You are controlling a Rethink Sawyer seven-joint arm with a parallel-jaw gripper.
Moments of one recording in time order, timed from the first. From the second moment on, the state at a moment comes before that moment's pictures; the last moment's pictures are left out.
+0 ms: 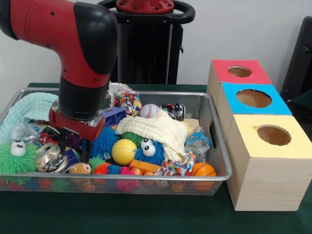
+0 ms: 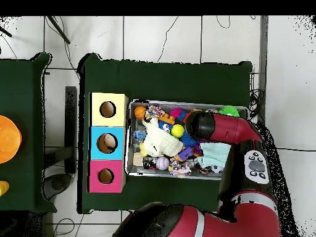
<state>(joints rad) -0.36 -0.37 -0.11 1.32 -0.24 0.50 1.89</state>
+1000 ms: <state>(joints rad) -0.36 -0.36 -0.10 1.41 -0.24 0.27 1.89</state>
